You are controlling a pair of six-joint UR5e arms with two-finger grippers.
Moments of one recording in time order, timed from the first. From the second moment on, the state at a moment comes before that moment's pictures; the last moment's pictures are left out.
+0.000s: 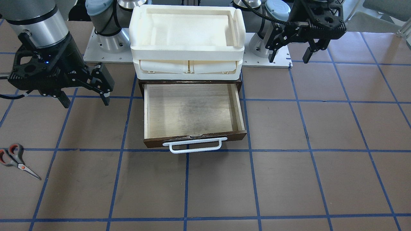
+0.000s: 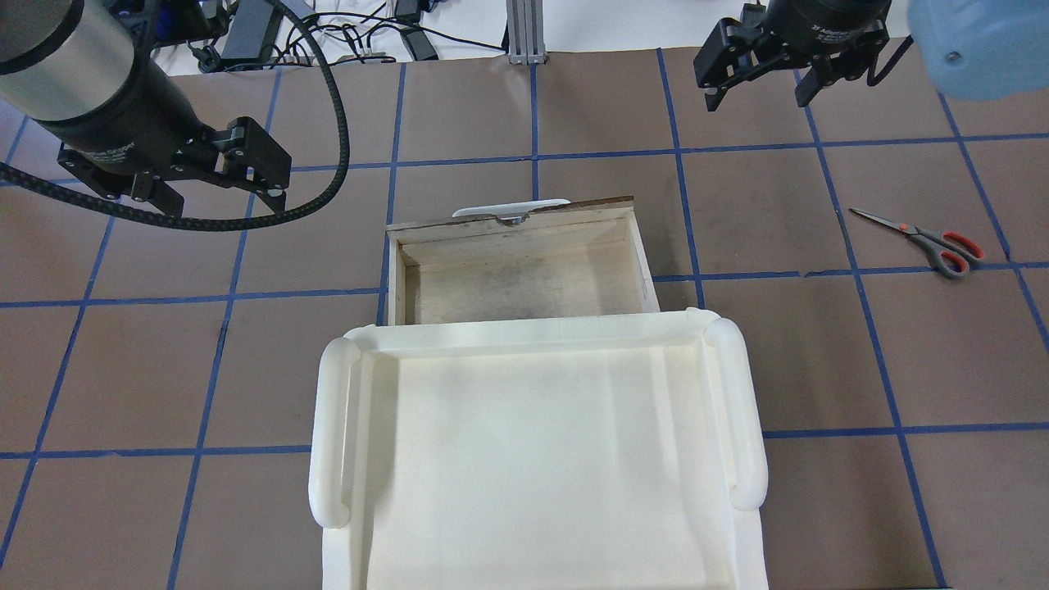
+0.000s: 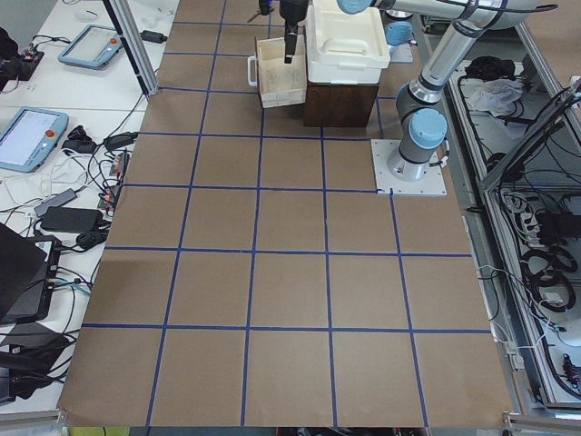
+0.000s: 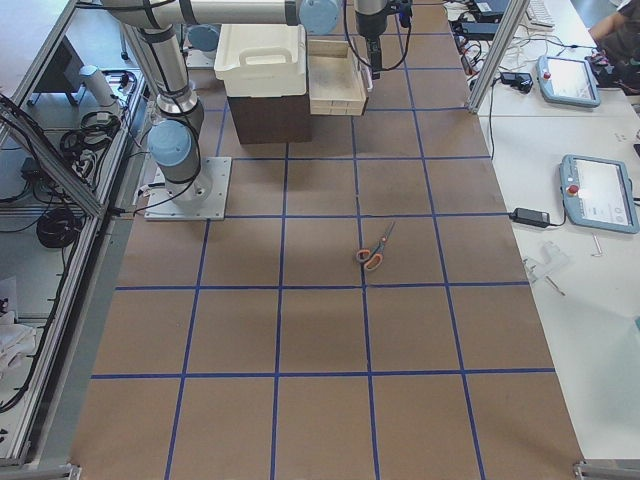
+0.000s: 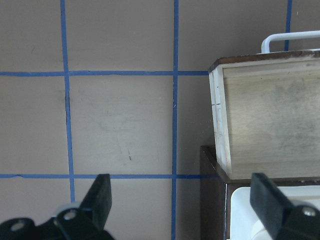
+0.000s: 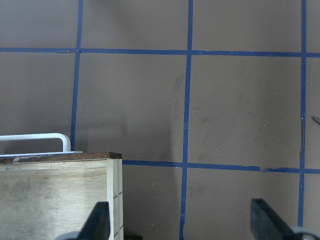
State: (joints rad) left arm -1.54 -1.42 -1.61 -1.59 1.57 0.02; right arm 1.56 -1.49 1.49 -1.75 -1.50 -0.06
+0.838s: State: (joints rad) left arm -1.54 -1.41 -1.61 -1.59 1.57 0.02; right arm 1.55 -1.48 1.49 -1.73 -1.51 -0.09
